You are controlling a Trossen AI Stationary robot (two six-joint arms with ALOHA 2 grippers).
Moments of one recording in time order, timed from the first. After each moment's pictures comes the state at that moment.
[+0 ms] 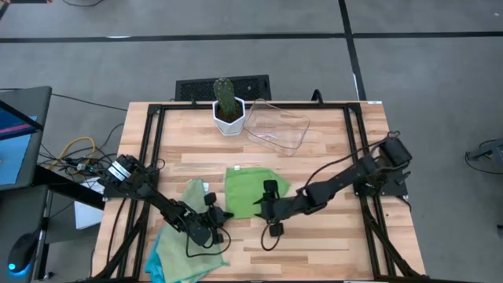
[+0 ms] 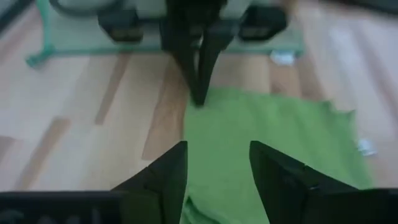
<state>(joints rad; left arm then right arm) -0.65 1.90 0.65 0.48 -0.76 -0.50 0.41 1.77 0.98 0.12 0.32 -0.02</state>
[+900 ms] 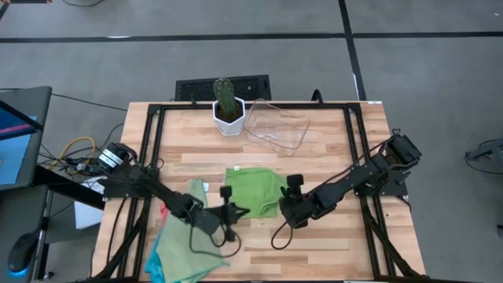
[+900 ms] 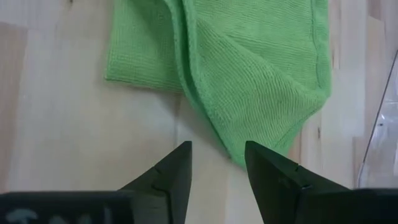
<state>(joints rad) -0.52 1.75 0.82 0.45 -0.69 -0.02 0.48 1.70 0.98 -0.56 0.46 0.18</state>
